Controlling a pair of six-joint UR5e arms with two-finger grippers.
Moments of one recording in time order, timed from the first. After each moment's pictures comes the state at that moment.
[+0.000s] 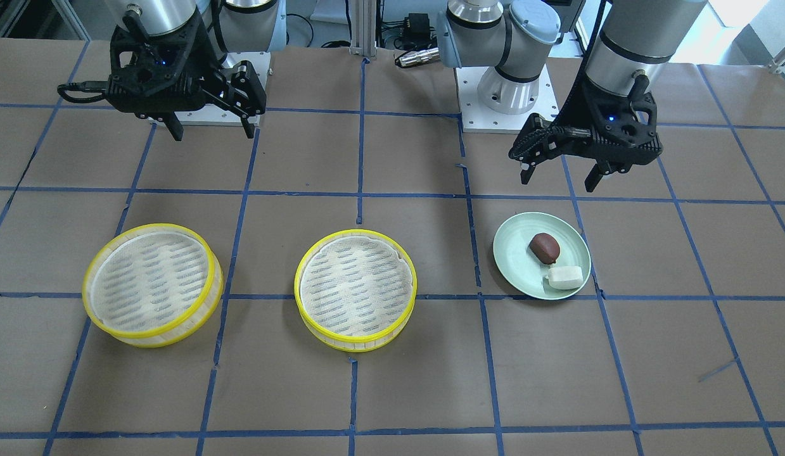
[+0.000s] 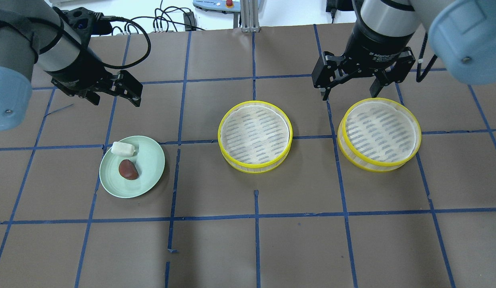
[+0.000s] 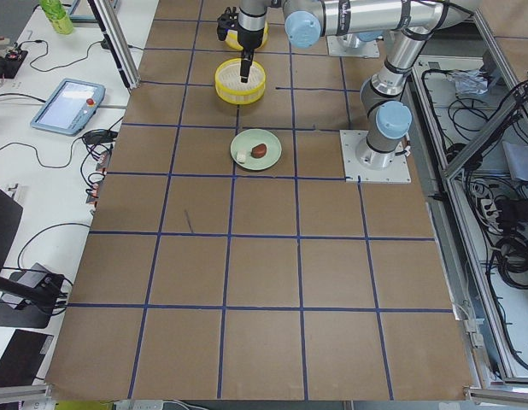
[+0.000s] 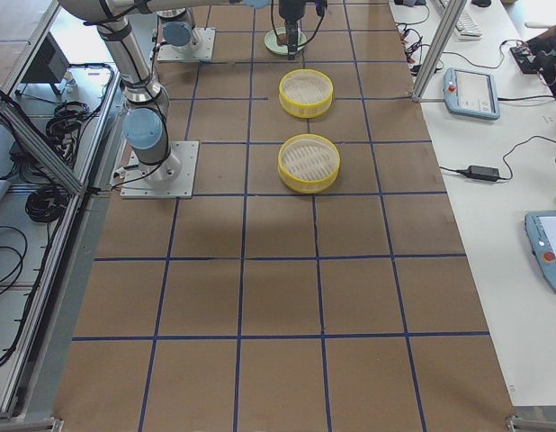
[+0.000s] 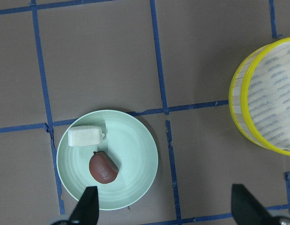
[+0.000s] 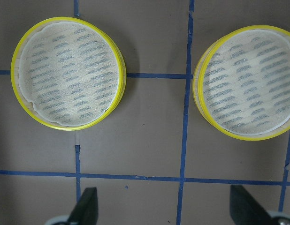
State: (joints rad) left arm -1.48 -1.51 -1.72 -1.38 1.53 0.20; right arm 1.67 -1.60 1.53 -1.51 -1.53 0.06
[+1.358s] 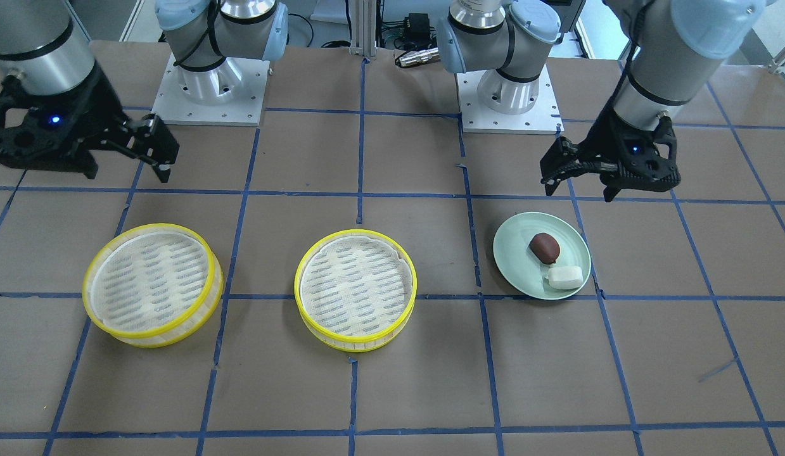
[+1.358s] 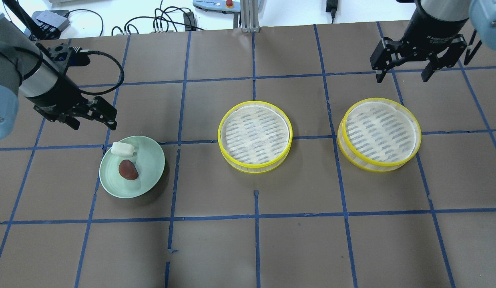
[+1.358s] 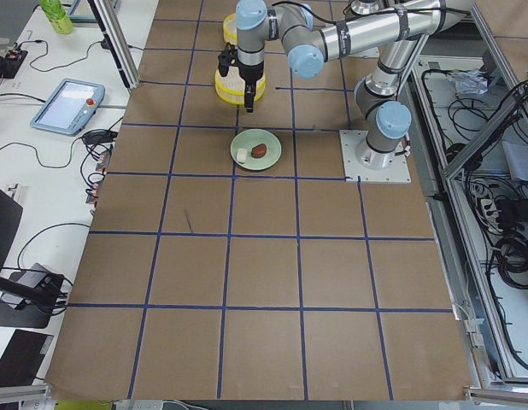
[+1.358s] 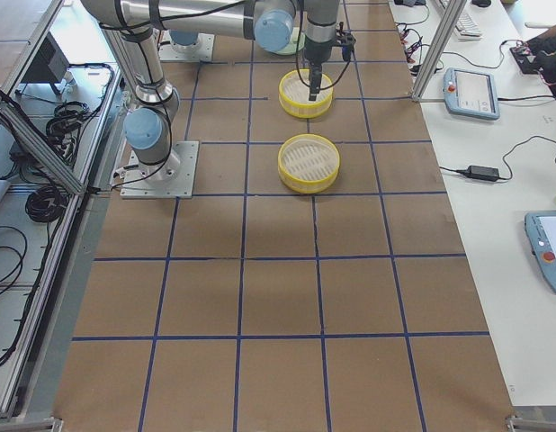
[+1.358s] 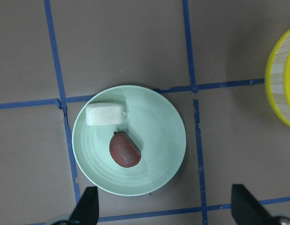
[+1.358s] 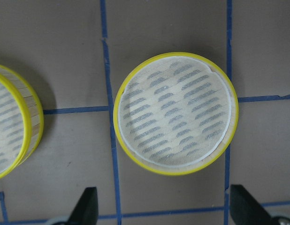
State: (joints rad) left arm -1.28 -1.55 -1.84 -1.35 1.53 0.37; right arm 1.41 -1.46 1.53 -1.63 -1.60 -0.11
